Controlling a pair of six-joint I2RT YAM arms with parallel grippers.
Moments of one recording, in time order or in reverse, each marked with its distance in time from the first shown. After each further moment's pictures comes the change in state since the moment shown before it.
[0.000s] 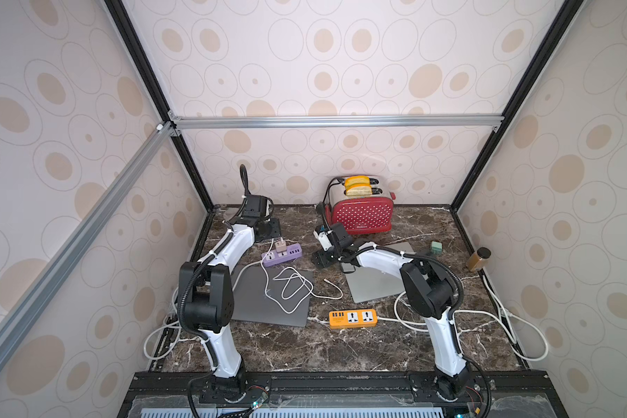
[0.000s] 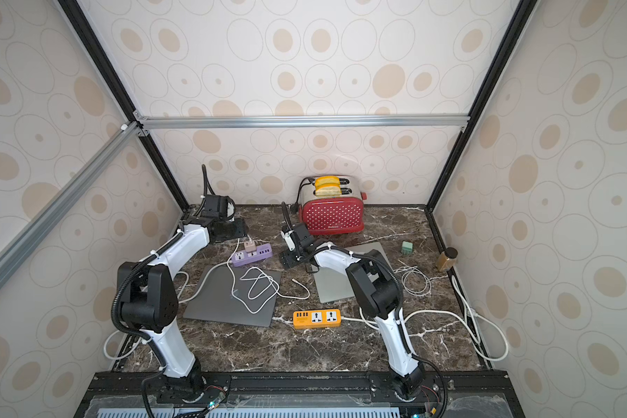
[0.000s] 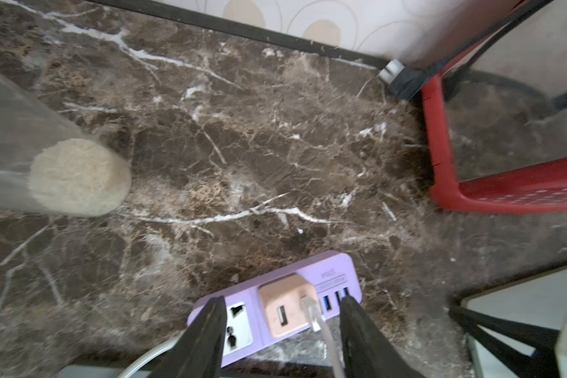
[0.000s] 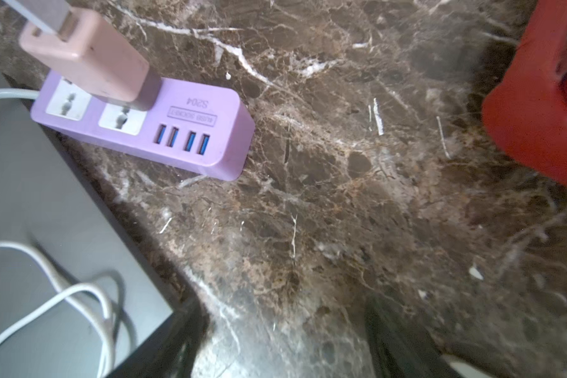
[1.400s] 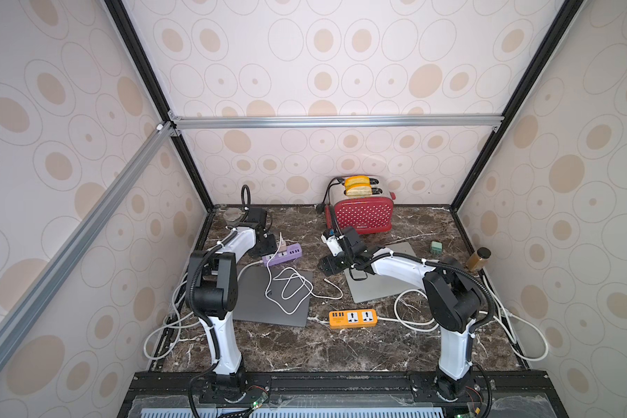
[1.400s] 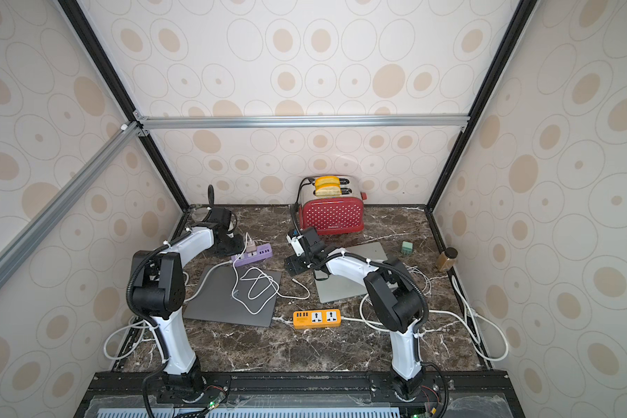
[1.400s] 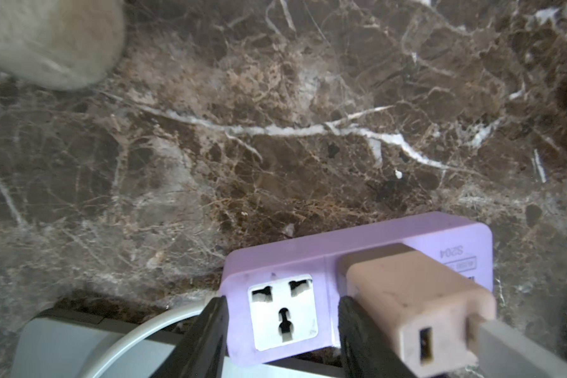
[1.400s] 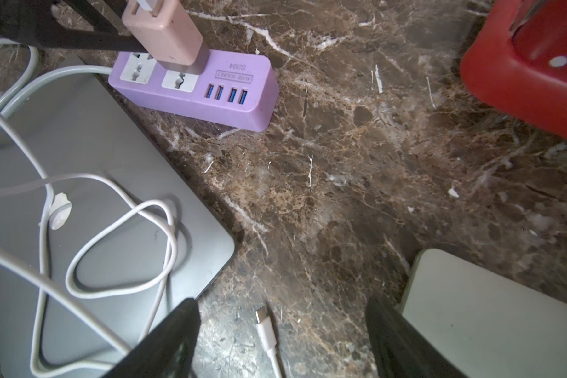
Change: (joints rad) left arm 0.038 0.147 0.000 -0.169 -0.058 -0.035; right arm 0.000 -0.216 -0.220 0.012 -0.042 0.007
